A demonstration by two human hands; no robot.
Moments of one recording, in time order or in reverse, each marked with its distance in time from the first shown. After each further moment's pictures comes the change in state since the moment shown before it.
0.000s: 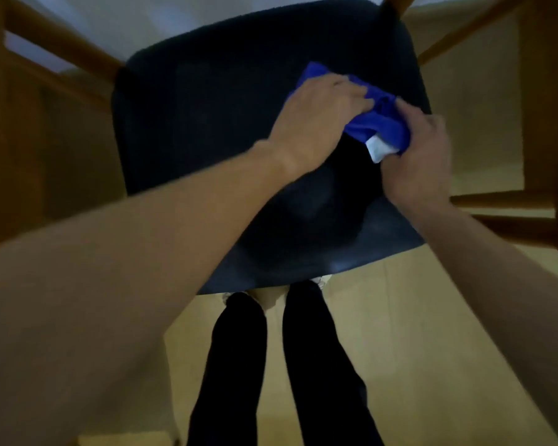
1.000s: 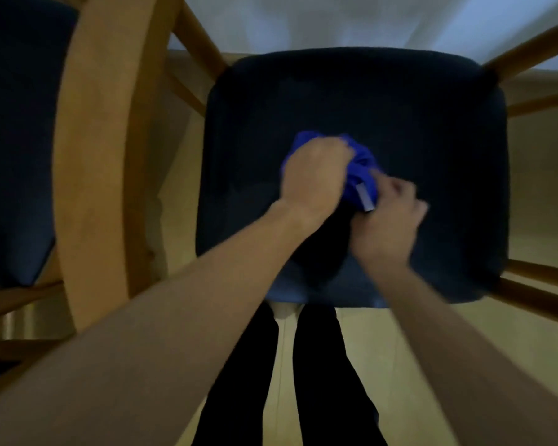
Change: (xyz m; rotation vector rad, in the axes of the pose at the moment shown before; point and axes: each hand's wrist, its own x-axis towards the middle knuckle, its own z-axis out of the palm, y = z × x) left_hand -0.092 -0.053 0.000 -0.226 0.150 -0.476; right_hand -0.056 -0.092 0.081 -0.109 -0.099 -0.041
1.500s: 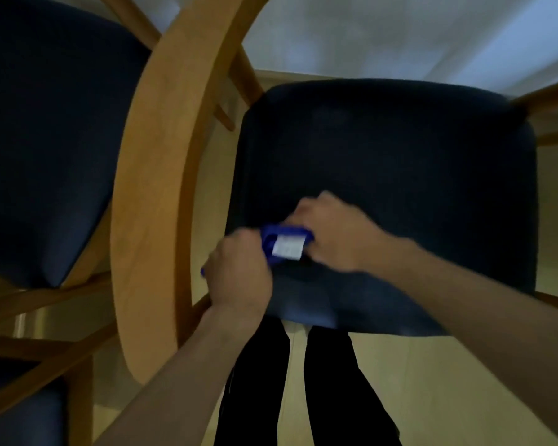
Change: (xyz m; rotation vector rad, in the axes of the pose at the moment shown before) left_hand -0.116 -0.057 -0.041 -0.025 -0.081 -0.712; right_hand 0.018 -0.087 0.015 -0.316 -0.664 -0.928
